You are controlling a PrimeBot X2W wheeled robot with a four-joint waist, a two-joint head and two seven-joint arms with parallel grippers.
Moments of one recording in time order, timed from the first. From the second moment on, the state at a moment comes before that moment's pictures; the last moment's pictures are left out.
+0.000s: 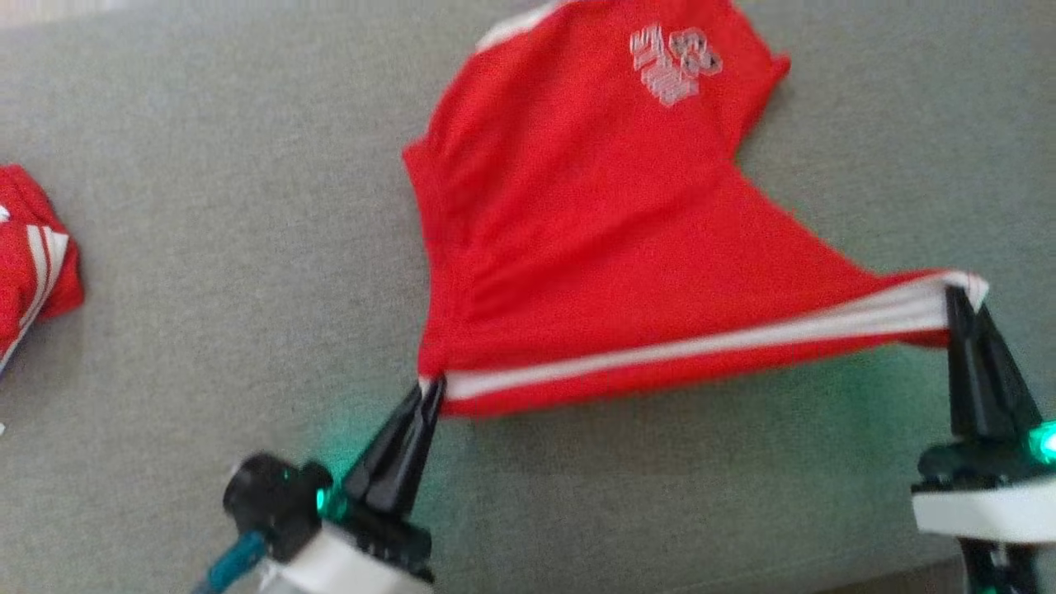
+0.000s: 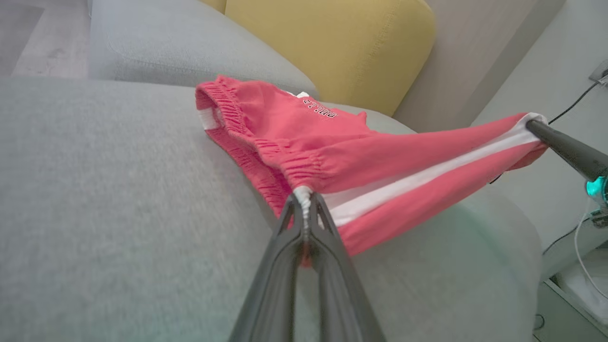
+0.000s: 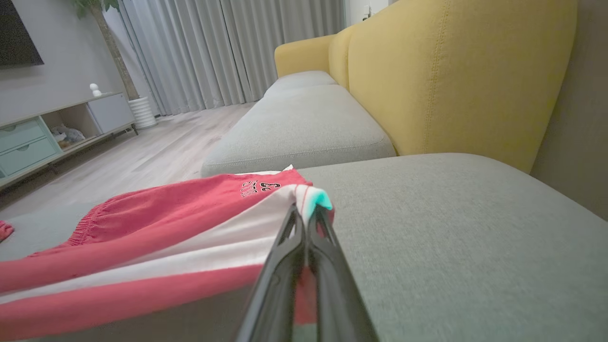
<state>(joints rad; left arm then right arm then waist) -0.16 0.39 -0.70 0.02 -0.58 0.01 -0.26 0.07 -0.27 0.04 -0.11 0.40 0.12 -0.25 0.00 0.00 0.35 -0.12</state>
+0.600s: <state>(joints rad) -0.58 0.22 -0.64 0.14 -0.62 -0.03 -0.15 -0.45 -0.42 0.09 0.07 0.42 0.12 -0.02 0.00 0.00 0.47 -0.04</state>
